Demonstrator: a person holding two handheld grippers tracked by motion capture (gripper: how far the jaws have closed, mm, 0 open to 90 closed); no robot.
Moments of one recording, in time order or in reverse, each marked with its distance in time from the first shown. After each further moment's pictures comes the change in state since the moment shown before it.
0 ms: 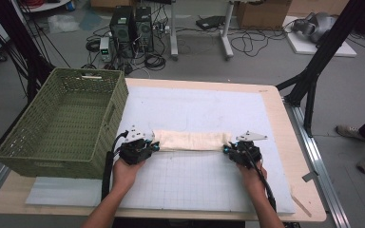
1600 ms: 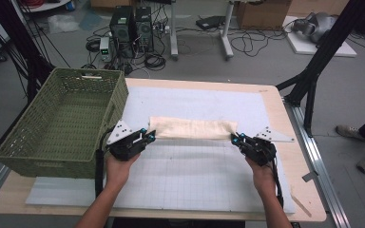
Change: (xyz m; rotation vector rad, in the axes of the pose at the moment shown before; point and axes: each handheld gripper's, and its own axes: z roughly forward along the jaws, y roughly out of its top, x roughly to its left) left arm 0.002 0.023 -0.037 -0.279 -0.051 0.063; right arm -0.015 0.013 -0.047 -0.332 0.159 0.010
